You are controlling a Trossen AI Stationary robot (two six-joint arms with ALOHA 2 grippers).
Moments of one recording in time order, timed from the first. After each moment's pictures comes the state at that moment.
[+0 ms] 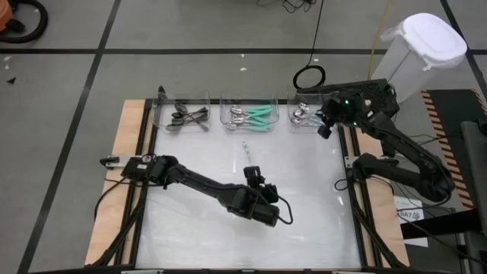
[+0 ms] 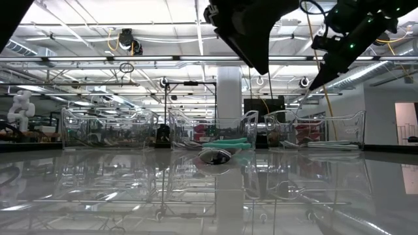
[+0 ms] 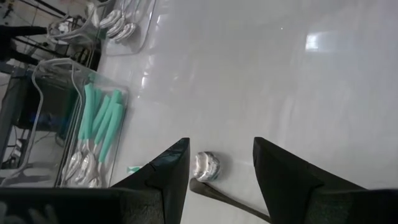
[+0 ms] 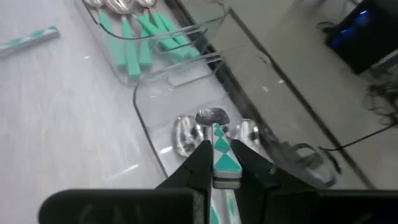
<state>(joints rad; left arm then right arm) -0.36 2.32 2.18 -1.09 -0.74 -0.32 -0.92 0.81 0.66 -0.54 -0.12 -0.43</state>
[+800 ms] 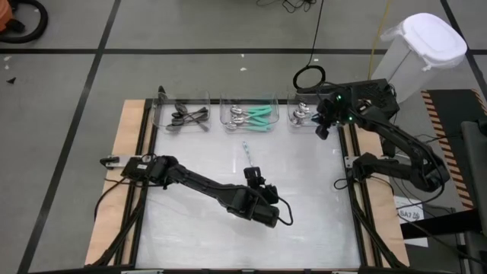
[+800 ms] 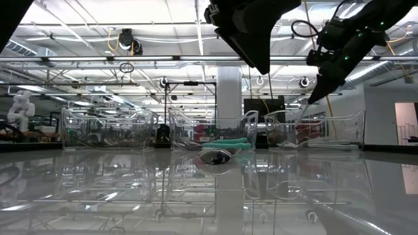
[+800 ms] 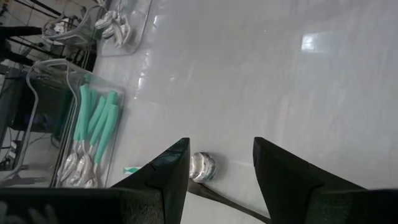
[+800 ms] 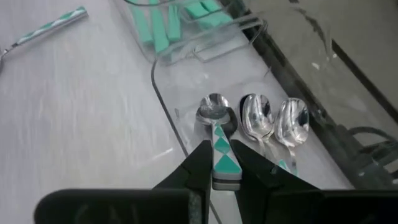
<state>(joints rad) -0.36 2.32 2.18 -1.09 -0.73 -0.32 -1.02 0.98 0.66 -0.55 -0.32 -0.45</state>
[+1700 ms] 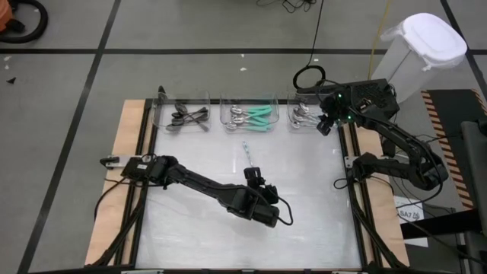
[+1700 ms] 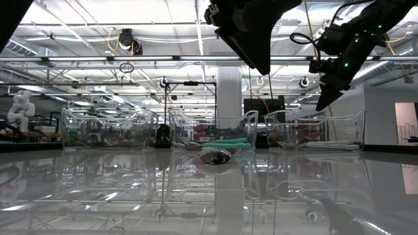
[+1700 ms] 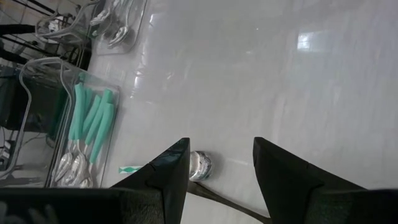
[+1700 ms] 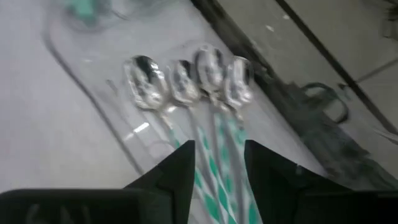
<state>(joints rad) -0.35 2.32 2.18 -1.09 -0.71 -0.32 -1.06 1.01 0.66 -0.56 -0.11 -0.43</state>
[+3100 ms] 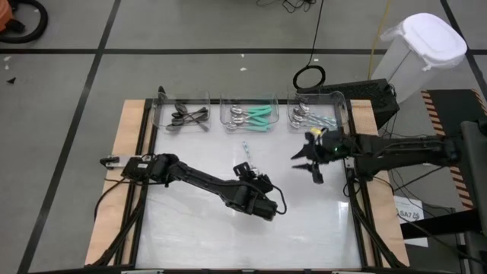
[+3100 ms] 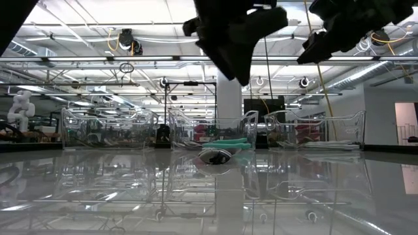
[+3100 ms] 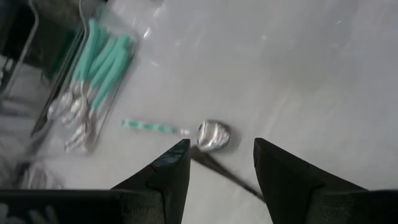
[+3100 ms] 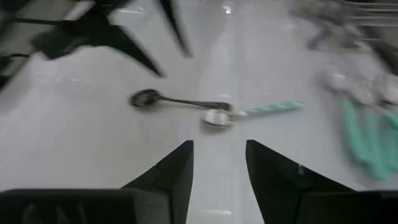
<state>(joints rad) -0.33 2.32 2.16 -1.23 -0.71 -0.64 -0.09 0.80 0.58 -0.36 -0.13 -0.10</state>
